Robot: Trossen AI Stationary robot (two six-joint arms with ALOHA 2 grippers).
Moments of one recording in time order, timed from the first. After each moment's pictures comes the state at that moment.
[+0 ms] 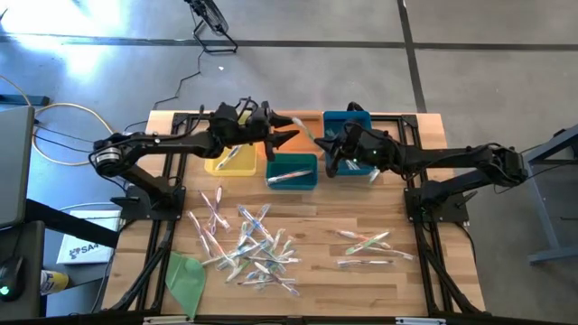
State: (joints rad) left arm 0.38 1.45 0.92 0.73 0.25 -0.14; right arm -0.19 1.22 0.79 0.24 0.23 0.10
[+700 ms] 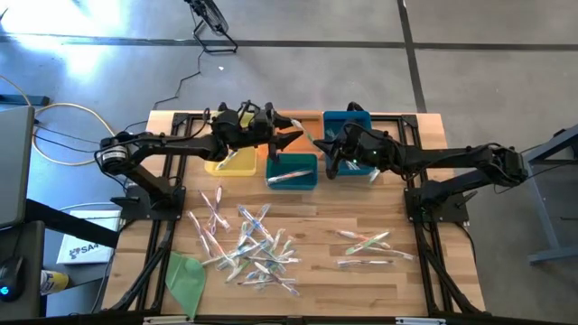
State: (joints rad) left arm 0.35 1.50 0.94 0.85 0.21 -0.16; right arm -0.19 1.22 0.79 0.24 0.21 0.10
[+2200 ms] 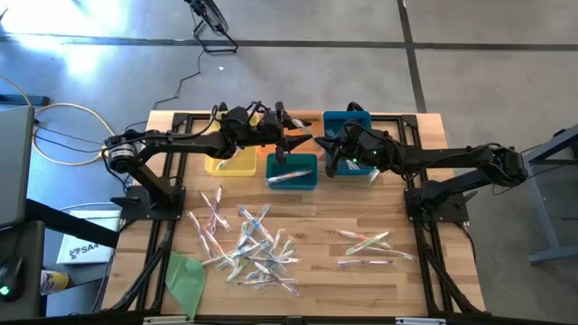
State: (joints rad) left arm 0.33 1.57 1.04 0.79 0.27 -0.07; right arm -0.19 1.22 0.79 0.24 0.26 0.10
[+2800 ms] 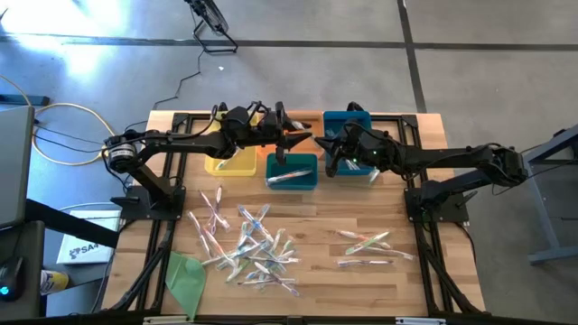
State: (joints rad) left arm 0.33 1.57 1.04 0.78 0.28 -0.07; right arm -0.19 1.22 0.79 0.24 0.26 0.10
